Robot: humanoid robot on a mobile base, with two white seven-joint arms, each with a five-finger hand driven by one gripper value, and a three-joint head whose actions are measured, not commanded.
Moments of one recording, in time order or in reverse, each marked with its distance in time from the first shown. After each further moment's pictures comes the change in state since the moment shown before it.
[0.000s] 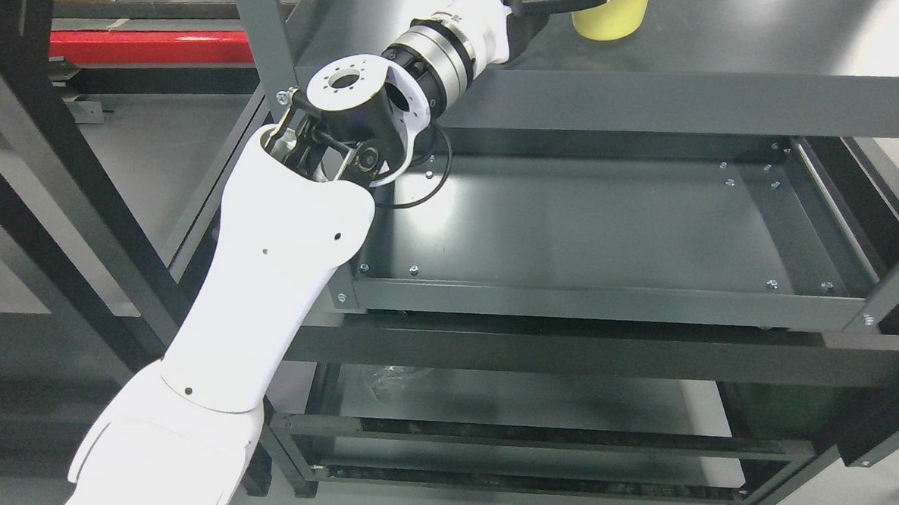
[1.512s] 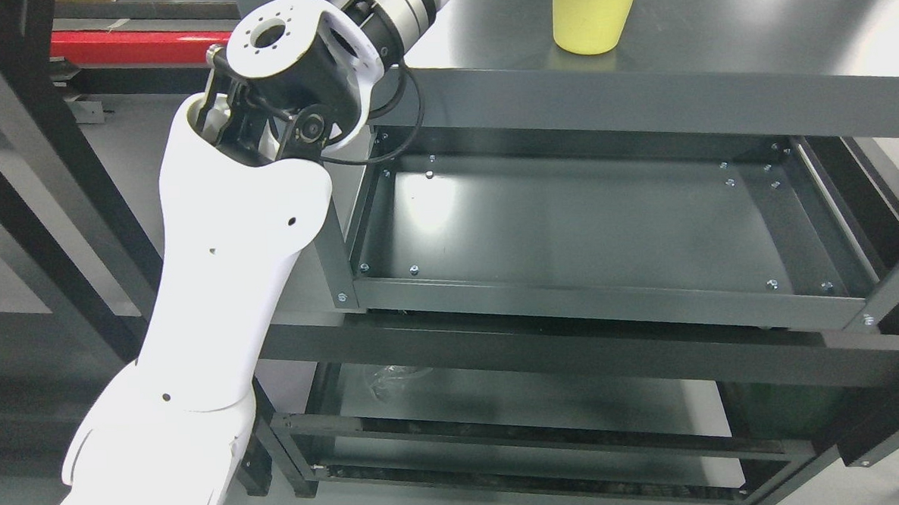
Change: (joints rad) left arm -0.009 0.000 0.130 -0.207 -0.088 0.024 -0.188; right arm 0.000 0.000 0.000 0.000 0.000 0.001 0.000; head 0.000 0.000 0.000
